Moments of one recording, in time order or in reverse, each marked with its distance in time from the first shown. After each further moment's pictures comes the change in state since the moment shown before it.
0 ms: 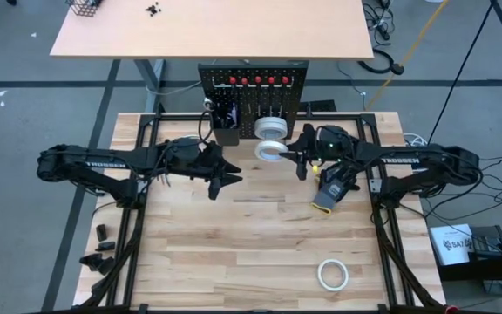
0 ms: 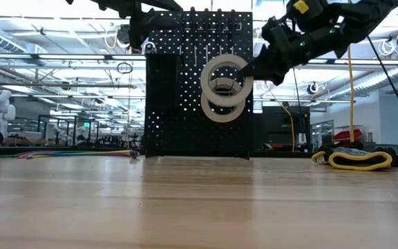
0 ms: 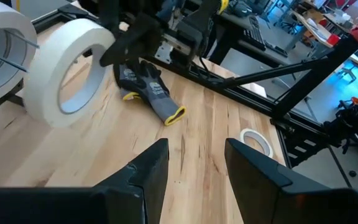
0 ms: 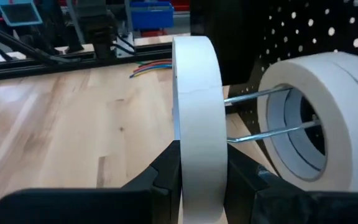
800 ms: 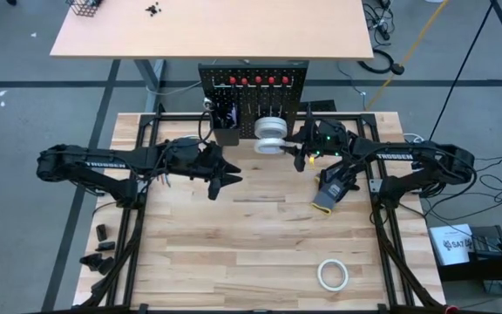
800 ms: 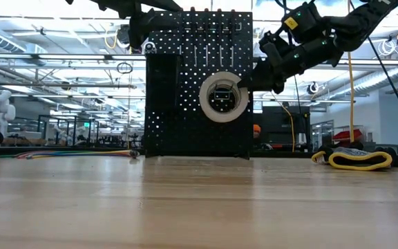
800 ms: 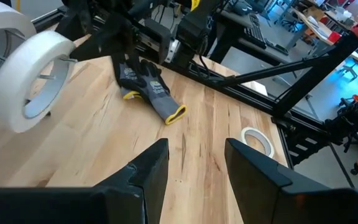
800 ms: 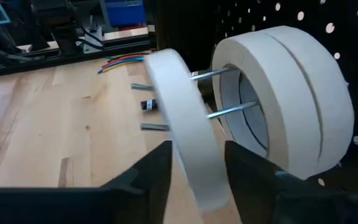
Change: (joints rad) left arm 0.000 0.000 0.000 -0.005 0.000 0.008; right arm -0.107 0.069 0.000 0.044 -0.013 0.000
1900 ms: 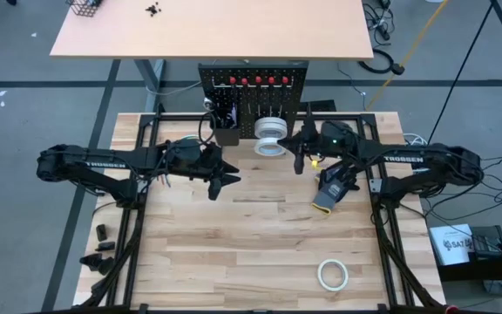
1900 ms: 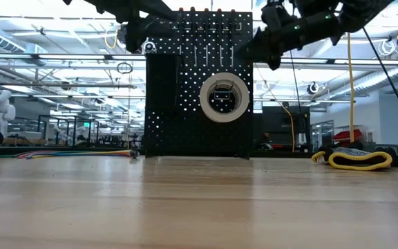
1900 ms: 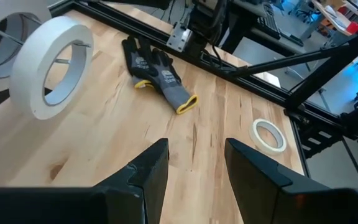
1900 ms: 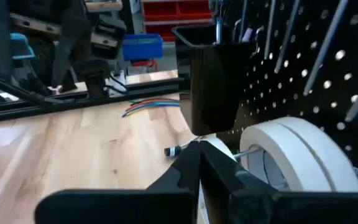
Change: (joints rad) left arm 0.000 0.000 -0.002 -0.052 -0.027 0.002; right arm 0.120 -0.094 0.074 -0.023 0.079 0.029
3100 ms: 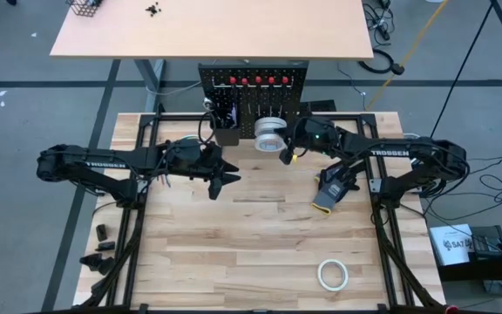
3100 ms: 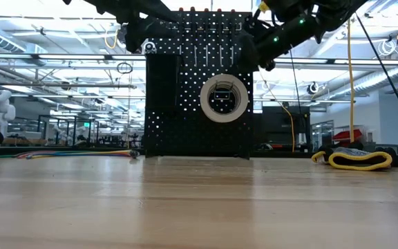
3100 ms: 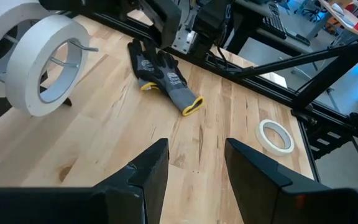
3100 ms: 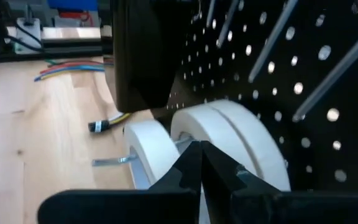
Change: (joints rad) left arm 0.000 0.000 0.000 -0.001 -0.025 0.021; right arm -0.003 0.169 0.164 -0.150 0.266 -0.141
